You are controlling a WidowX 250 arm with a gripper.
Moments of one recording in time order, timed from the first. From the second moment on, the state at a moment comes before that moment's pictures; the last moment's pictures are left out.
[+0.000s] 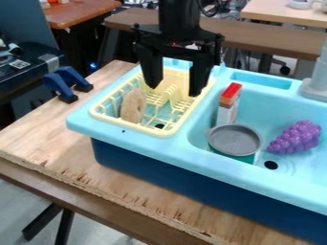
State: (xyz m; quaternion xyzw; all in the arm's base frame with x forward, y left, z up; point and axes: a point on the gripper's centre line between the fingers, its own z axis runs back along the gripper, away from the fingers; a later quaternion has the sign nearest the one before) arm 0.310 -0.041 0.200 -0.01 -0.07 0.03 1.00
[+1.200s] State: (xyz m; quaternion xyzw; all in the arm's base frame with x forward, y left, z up) arm 0.308 0.026 0.178 0.04 -0.10 0.07 0.99
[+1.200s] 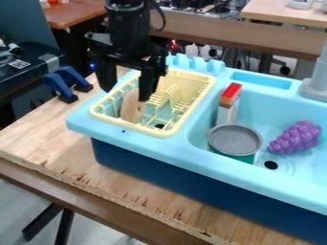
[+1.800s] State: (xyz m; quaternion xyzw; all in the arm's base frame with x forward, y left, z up) arm 0.324 0.040 0.170 0.03 -0.15 0.09 0.98
